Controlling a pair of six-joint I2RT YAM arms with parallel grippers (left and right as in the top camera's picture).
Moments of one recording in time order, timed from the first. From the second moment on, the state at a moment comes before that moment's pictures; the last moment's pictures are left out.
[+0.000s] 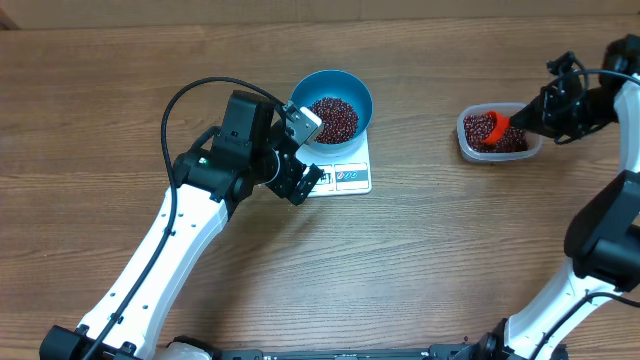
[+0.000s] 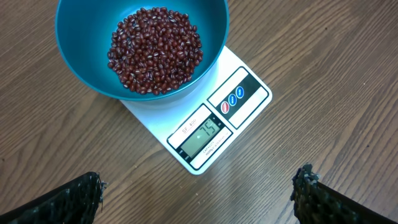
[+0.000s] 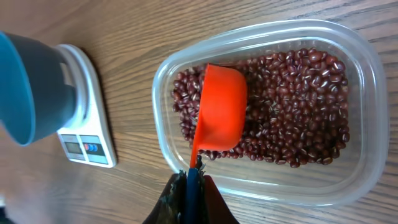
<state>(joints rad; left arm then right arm) -0.37 1.45 1.20 -0.71 0.23 0.29 -0.41 2.07 1.85 -1.28 -0.59 -0.24</state>
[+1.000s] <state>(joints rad) -0.37 1.45 1.20 -0.71 0.23 0.29 -0.65 2.07 1.72 -1.40 -1.06 -0.41</state>
